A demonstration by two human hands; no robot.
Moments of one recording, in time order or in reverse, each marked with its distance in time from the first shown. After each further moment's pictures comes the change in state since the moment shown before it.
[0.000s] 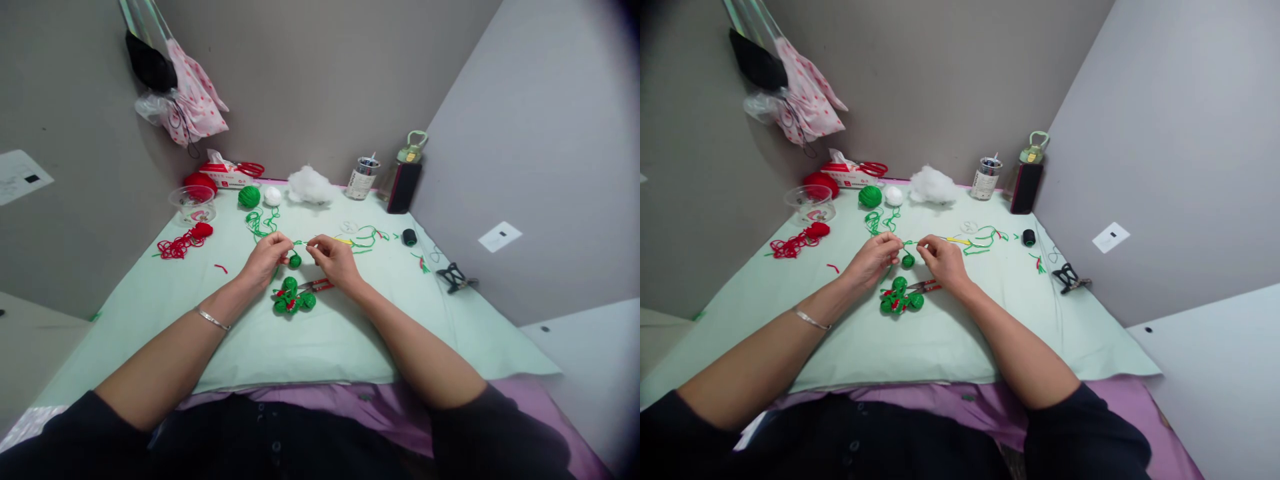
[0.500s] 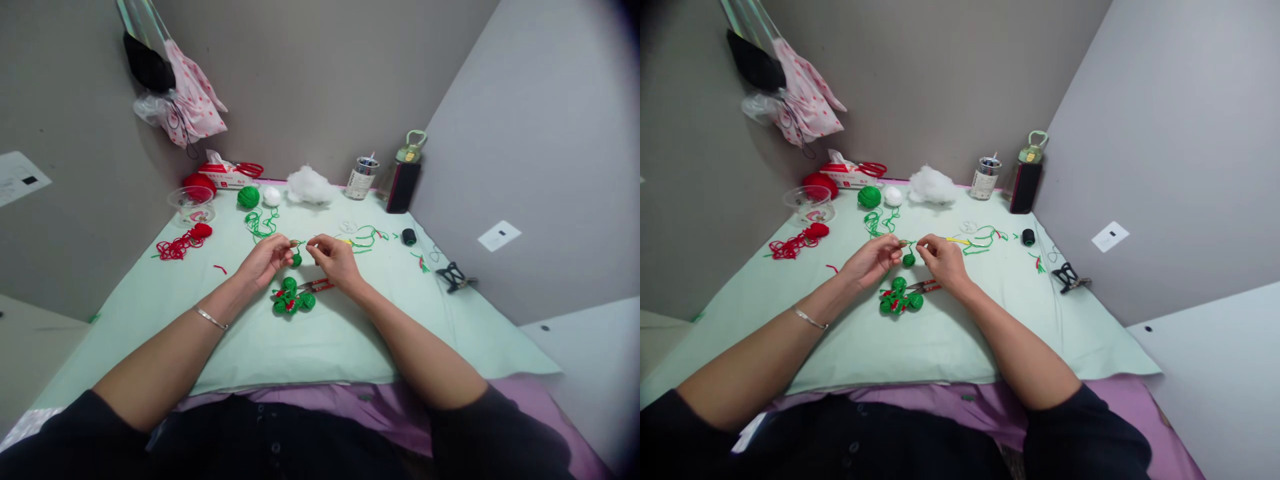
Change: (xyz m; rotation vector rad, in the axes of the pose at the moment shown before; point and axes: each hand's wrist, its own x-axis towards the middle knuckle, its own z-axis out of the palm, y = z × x) left_hand 0.003 0.002 -0.003 -0.213 -0.112 -0.088; right_hand 0.000 -0.004 -0.002 0.083 0.014 0.030
